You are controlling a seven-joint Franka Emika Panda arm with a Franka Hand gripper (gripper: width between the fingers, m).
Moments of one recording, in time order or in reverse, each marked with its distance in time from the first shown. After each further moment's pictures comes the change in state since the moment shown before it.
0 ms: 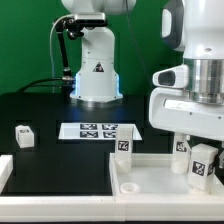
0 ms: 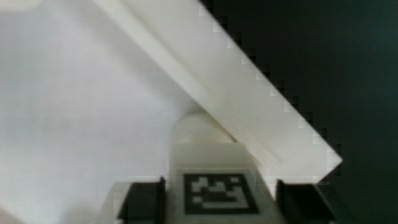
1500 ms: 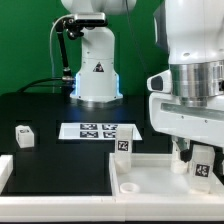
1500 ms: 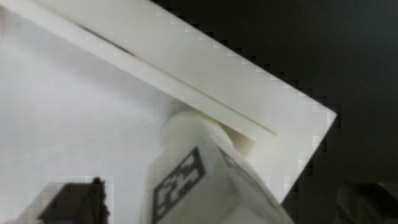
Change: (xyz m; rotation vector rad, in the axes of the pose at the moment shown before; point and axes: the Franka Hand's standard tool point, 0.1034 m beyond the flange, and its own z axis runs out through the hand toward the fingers) arm 0.012 0.001 0.003 0.073 -0.064 0.172
